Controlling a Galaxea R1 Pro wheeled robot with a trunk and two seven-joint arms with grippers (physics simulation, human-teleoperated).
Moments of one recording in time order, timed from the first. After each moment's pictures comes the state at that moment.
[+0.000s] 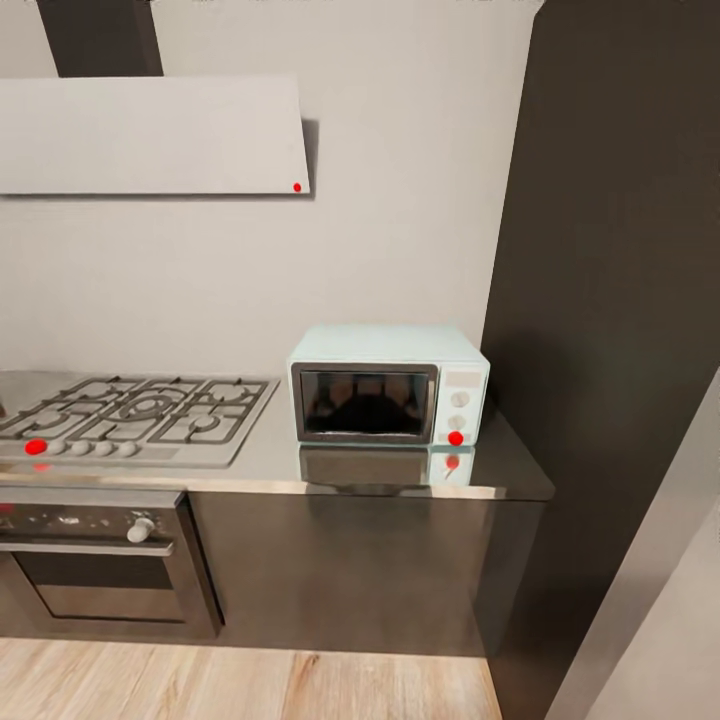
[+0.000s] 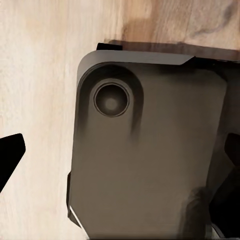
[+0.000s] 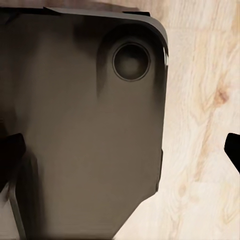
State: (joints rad) left arm 0.00 0.00 0.03 -0.09 0.09 -0.06 0.00; right arm 0.00 0.00 0.01 0.00 0.01 -0.08 0.00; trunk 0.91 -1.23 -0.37
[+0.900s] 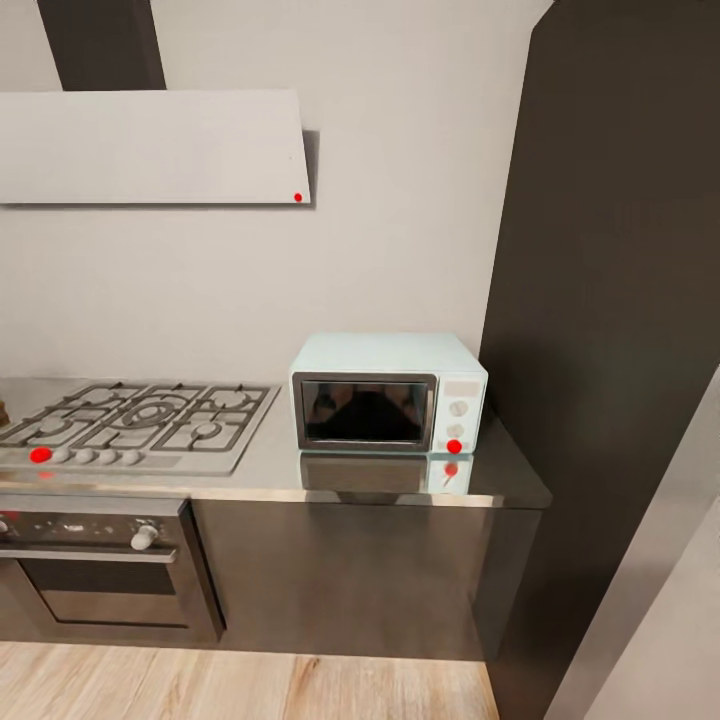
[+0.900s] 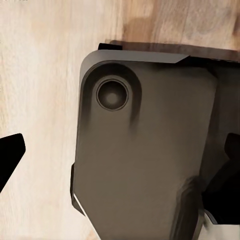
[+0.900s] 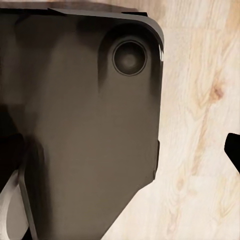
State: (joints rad) left arm 0.00 0.00 0.03 -0.09 0.09 -0.06 0.00; right arm 0.00 0.00 0.01 0.00 0.00 -0.08 0.00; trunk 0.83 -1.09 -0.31
